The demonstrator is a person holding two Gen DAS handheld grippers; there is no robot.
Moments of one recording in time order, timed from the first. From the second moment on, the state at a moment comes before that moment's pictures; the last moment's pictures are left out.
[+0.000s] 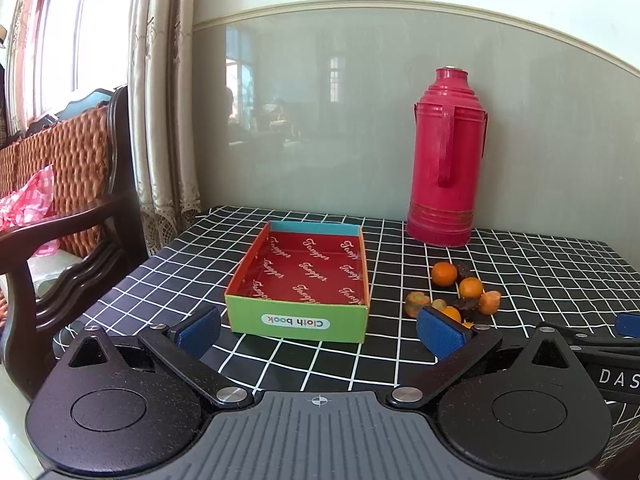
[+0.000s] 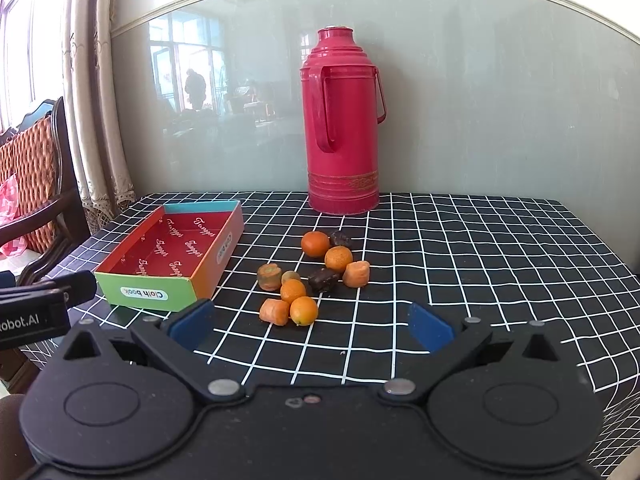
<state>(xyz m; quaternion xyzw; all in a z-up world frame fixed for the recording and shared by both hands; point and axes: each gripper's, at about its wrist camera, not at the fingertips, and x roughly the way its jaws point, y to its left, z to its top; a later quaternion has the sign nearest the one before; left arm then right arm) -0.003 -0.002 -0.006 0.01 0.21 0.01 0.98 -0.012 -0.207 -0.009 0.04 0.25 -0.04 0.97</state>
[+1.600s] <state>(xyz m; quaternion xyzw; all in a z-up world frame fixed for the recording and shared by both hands) 0.000 -0.002 -0.002 0.00 0.21 0.01 0.98 -0.010 -0.204 -0.005 0.03 0.25 -0.03 0.97</state>
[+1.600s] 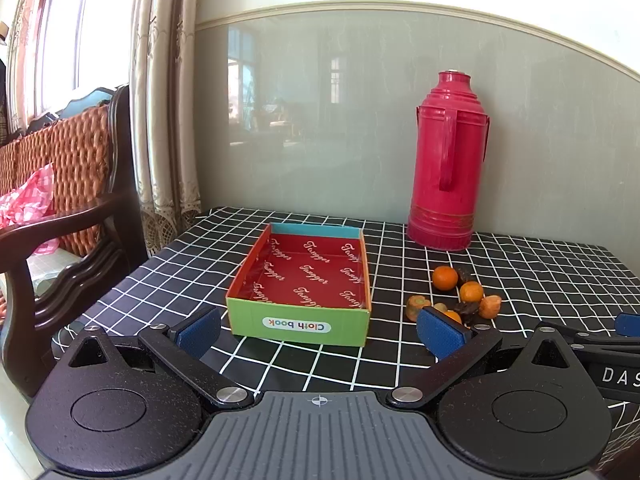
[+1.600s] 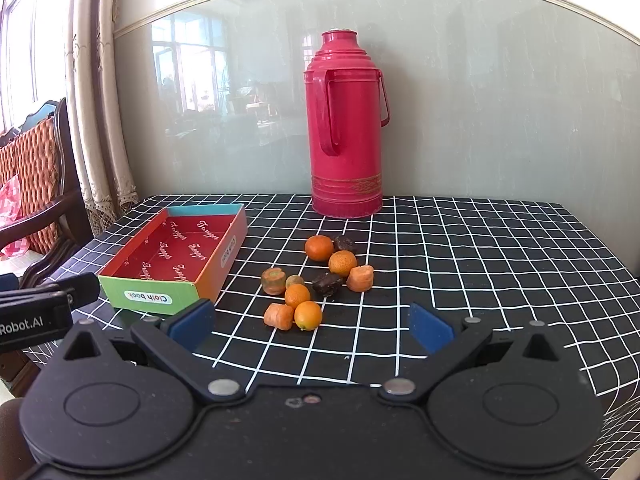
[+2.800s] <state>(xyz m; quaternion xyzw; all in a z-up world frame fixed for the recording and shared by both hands) 0.069 -0.104 -0.075 0.16 0.23 -0.12 0.95 0.023 -0.293 -0.060 0.10 0.23 -0.11 0.96</state>
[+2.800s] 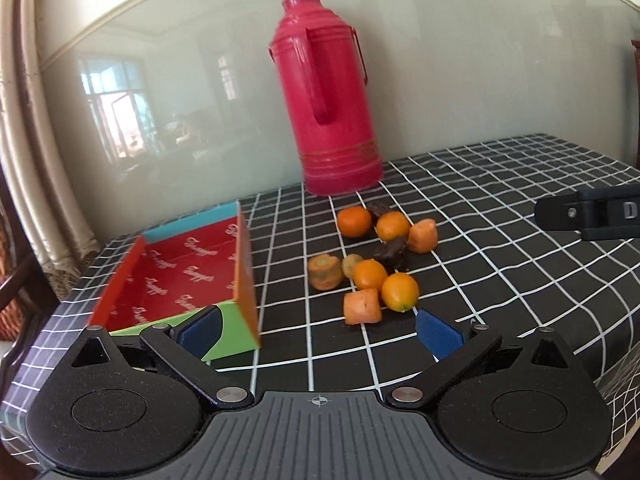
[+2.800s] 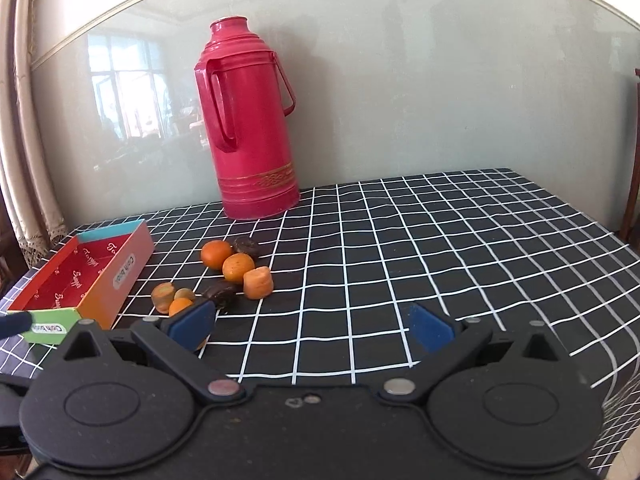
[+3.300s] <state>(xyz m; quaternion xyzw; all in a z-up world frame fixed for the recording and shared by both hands) 0.122 -0.123 -0.117 0.15 0.28 -0.15 0.94 0.034 -0.300 -0.071 0.13 0.23 -0.09 0.96</state>
